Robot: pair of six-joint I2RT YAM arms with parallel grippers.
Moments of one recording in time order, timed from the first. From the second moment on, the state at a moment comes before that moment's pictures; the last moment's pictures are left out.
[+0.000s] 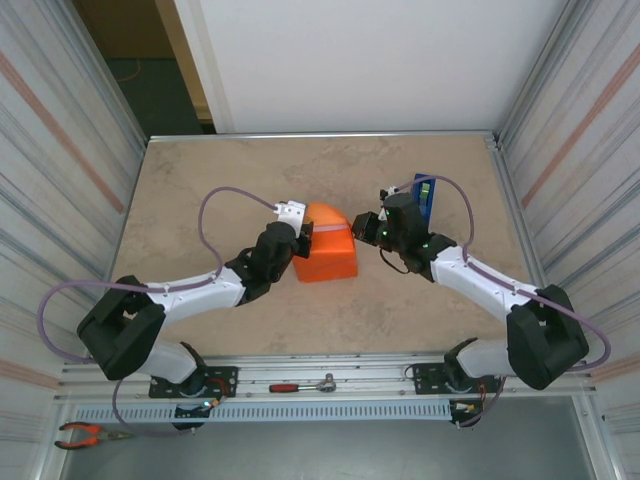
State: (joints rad) left arm -0.81 1.43 0.70 0.37 -0.44 -0.17; right arm 0.56 1.32 0.80 -0.04 -0.12 0.83
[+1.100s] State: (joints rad) left arm -0.81 1.38 0.77 0.20 -0.38 -0.19; right arm 0.69 1.31 0.82 -0.08 -0.04 0.71
